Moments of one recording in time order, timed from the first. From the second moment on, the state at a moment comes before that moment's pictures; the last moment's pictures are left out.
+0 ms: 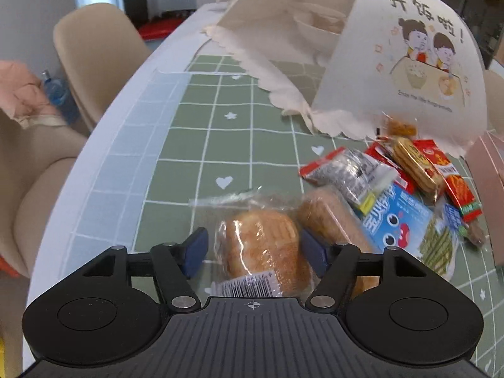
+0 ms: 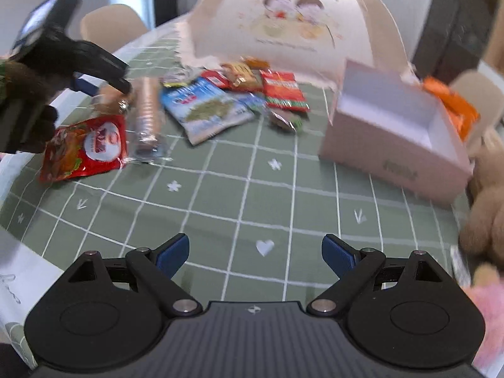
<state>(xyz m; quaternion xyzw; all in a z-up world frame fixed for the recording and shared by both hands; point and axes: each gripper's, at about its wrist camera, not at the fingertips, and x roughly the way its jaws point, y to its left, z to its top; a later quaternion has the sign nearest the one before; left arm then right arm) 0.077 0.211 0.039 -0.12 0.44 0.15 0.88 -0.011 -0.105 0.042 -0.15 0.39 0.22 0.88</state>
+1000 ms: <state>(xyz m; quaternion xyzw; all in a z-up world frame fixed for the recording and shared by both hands) -0.075 0.108 0.117 -0.17 0.40 -0.03 0.90 0.083 -0.023 0.082 -0.09 0.45 0.37 0.81</state>
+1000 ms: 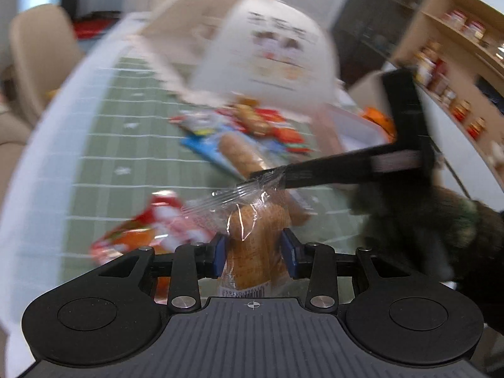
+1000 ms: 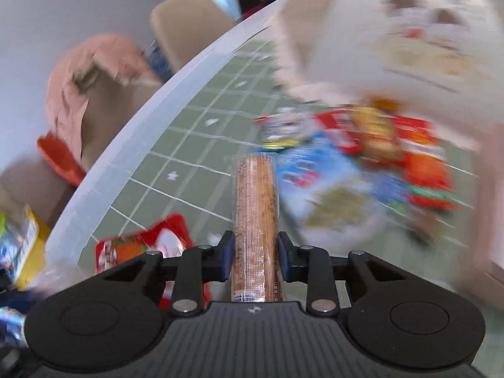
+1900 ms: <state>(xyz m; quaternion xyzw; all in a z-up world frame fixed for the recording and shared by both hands) 0.119 0.051 0.108 -0.28 0.32 -0.12 0.90 0.119 -0.287 0.182 0.07 0.34 0.13 0.93</state>
